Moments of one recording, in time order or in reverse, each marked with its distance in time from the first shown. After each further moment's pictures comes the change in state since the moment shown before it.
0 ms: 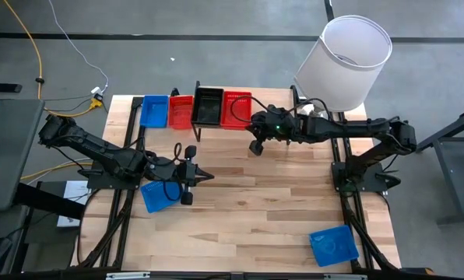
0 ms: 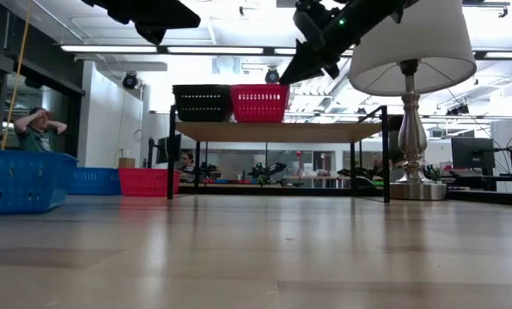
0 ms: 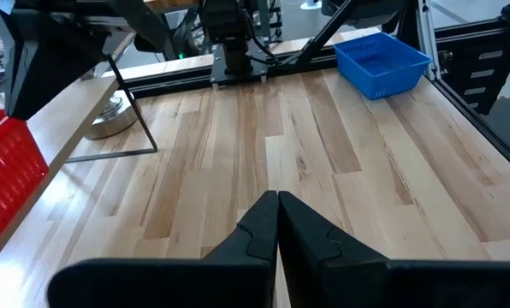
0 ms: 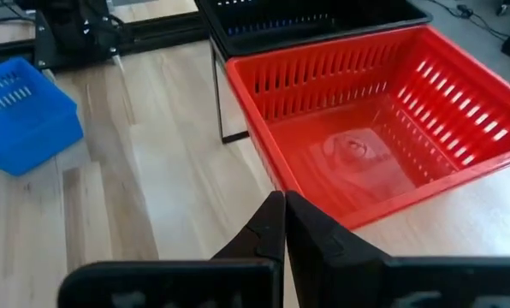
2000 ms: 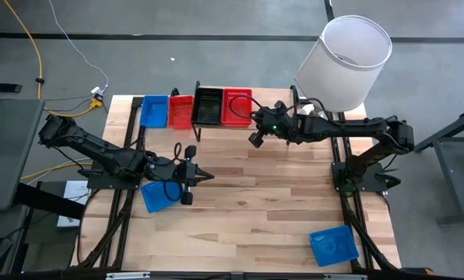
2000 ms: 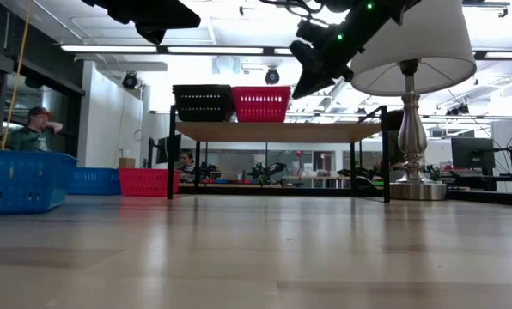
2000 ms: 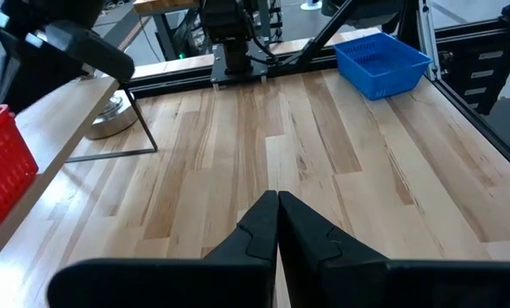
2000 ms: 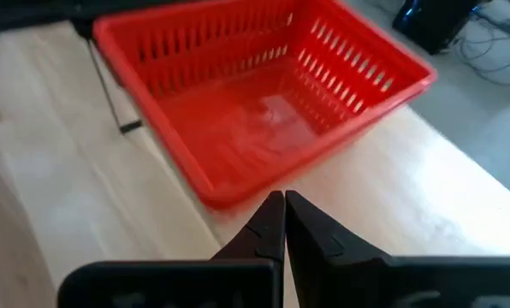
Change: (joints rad) left arm 0.000 0.000 0.000 0.002 0.000 0.000; right arm -0.019 0.022 0.000 -0.066 0.247 0.054
